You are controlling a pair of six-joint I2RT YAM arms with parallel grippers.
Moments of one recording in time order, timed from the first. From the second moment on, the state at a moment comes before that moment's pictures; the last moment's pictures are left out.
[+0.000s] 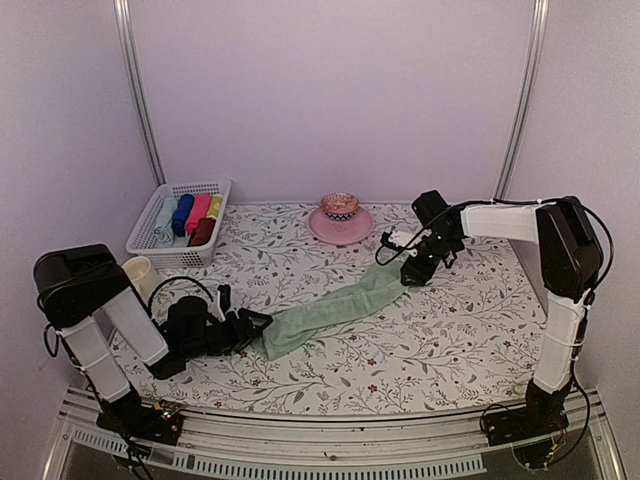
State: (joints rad) left arm -0.70 1.74 0.18 1.18 0.15 -1.08; right arm 0.45 1.97 1.40 -0.60 -0.10 -0.55
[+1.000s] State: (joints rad) left arm -0.79 1.52 0.26 0.74 0.01 -1.10; right arm 0.46 1.97 1.40 -0.60 -0.08 -0.54
